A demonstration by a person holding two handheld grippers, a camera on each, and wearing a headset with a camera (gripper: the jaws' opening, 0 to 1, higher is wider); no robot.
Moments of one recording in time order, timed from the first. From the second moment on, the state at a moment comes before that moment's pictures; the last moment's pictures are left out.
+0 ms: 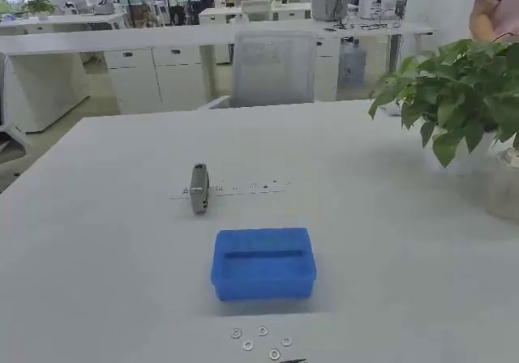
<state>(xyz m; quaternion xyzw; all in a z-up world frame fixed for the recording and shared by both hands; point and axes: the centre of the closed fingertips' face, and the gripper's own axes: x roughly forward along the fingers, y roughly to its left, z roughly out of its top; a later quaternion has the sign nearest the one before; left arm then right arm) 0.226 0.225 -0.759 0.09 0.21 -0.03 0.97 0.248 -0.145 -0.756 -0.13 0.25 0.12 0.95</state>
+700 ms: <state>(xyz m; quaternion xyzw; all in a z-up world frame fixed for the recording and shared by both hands) 0.225 0.225 -0.760 0.09 0.21 -0.03 0.97 0.247 -0.144 -0.756 -0.13 0.25 0.13 0.95</state>
